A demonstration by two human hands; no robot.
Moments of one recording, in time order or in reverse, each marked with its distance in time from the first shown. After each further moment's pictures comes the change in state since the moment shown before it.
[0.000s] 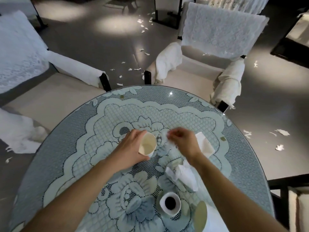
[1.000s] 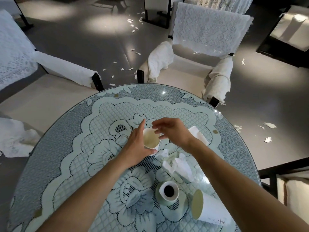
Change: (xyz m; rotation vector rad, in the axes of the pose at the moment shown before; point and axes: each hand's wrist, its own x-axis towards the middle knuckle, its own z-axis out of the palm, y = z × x) left_hand 0.000 0.023 0.019 -0.348 0.054 -0.077; right_hand -0.012 -0.043 0.004 -0.077 -0.226 -0.034
